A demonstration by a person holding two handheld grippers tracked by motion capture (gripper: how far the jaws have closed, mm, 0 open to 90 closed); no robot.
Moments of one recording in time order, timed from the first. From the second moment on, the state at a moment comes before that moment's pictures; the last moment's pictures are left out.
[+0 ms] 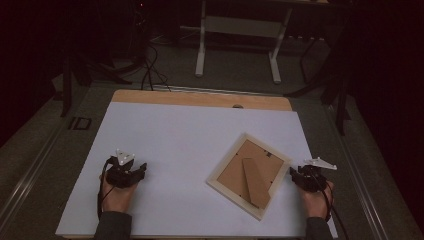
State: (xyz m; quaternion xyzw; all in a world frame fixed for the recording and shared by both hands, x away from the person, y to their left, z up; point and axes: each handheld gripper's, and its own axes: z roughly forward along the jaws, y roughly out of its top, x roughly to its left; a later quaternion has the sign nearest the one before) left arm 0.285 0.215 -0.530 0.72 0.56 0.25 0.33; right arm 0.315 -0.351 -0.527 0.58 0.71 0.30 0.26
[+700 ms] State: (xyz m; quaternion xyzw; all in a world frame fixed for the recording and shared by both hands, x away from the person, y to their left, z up) left arm 0.272 0.185 -0.512 0.75 0.49 0.19 0.39; right arm 0.313 -0.347 -0.524 0.57 0.72 0.33 0.25
